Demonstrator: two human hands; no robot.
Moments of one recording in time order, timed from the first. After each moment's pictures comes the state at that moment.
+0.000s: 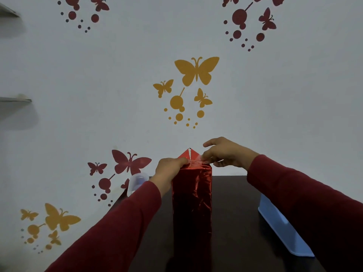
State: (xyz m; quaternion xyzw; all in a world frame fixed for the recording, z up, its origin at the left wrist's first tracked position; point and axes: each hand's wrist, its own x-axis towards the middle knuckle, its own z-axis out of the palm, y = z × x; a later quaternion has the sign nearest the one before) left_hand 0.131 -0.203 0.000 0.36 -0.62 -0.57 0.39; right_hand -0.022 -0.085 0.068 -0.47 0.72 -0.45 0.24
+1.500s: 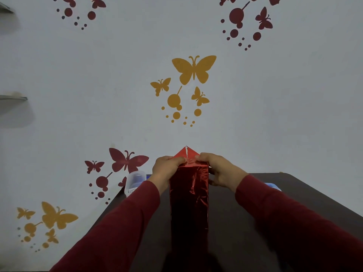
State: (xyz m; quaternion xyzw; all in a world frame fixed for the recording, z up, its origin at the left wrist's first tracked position) left_hand 0.127 -0.210 -0.011 0.36 -0.63 -0.55 0.41; right_hand 0.003 -0.089 0.013 -0.27 0.61 -0.63 0.38
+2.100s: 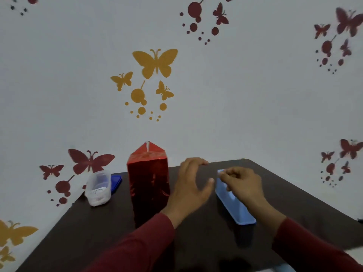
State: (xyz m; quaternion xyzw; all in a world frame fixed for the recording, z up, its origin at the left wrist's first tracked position) left_hand 0.062 -0.060 -0.071 0.04 -0.85 -0.22 0.47; right_hand -0.053 0.077 -0.056 -0.32 0.75 -0.58 -0.01
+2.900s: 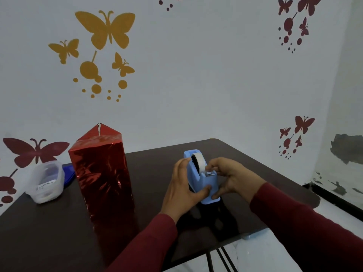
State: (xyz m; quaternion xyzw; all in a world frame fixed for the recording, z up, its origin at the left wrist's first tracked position) left_hand -0.031 -0.038 -0.164 0.07 -0.86 -0.33 0.37; right_hand -0.130 0.097 -0.073 -0.07 0.71 -0.60 0.36
